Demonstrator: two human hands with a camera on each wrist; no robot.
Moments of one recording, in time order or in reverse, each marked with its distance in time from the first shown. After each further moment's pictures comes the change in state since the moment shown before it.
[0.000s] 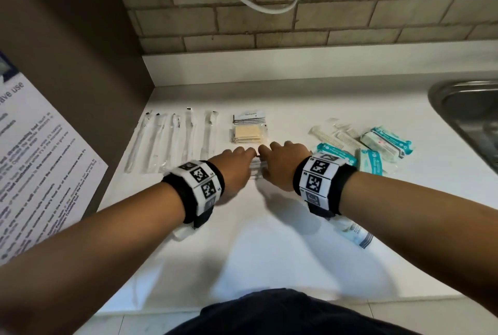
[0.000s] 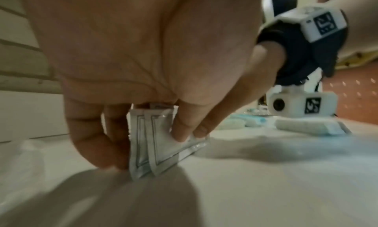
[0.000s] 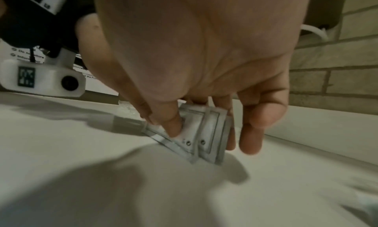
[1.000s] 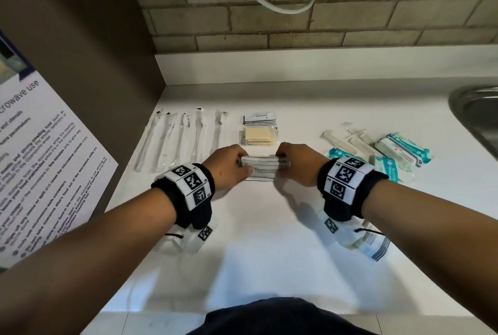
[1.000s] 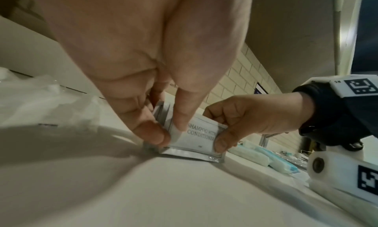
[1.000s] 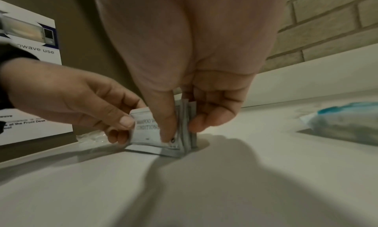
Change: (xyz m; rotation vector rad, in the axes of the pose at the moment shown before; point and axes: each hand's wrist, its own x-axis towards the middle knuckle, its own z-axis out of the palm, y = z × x) left_hand -0.005 -0.028 -0.002 -0.542 0.121 -0.142; right_hand 0.007 0.025 0.002 0.619 -0.072 0.061
